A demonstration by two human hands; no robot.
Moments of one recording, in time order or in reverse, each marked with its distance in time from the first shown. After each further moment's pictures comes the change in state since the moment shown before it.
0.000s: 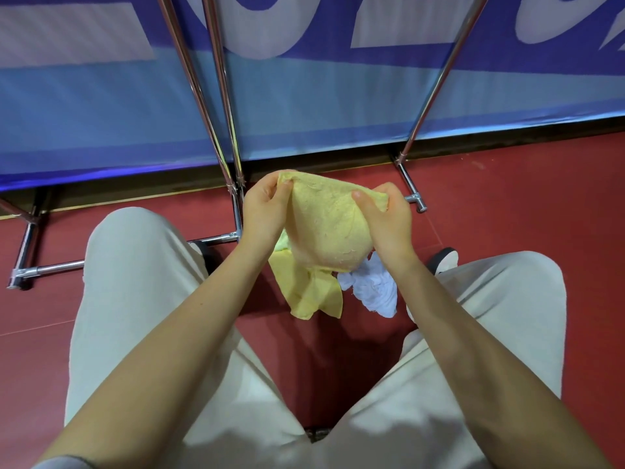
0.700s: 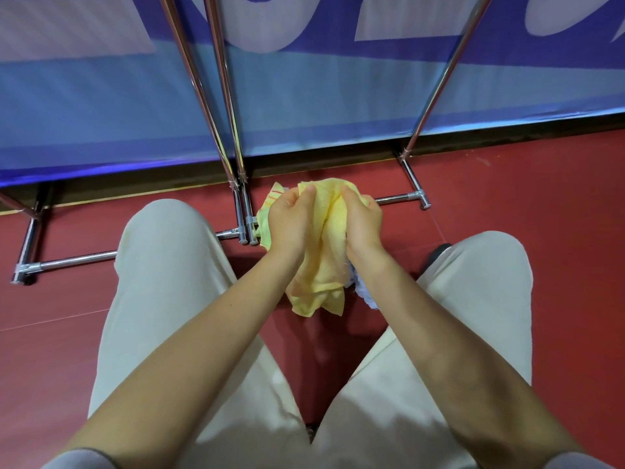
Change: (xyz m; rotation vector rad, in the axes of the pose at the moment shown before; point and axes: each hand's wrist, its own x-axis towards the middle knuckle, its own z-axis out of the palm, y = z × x) left_hand -0.016 -0.004 0.038 -0.146 0.070 -0.293; right_hand 0.007 0.013 0.052 0.305 0.110 0.441
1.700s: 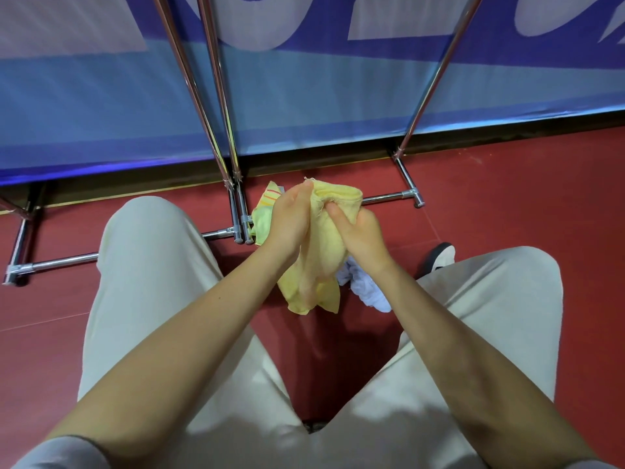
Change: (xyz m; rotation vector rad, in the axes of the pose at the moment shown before) left_hand -0.001 0.002 0.000 0.044 -0.188 0.058; right_hand -0.010 0.006 -0.034 -0.434 -0.290 -0.270
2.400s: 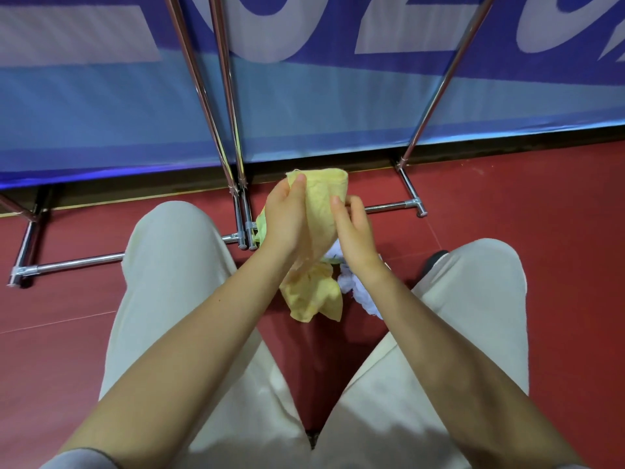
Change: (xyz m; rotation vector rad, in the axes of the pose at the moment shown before) left_hand -0.004 0.023 -0.012 -0.119 0.121 0.012; right_hand 0.006 -0.004 0.023 0.159 0.057 -0.041
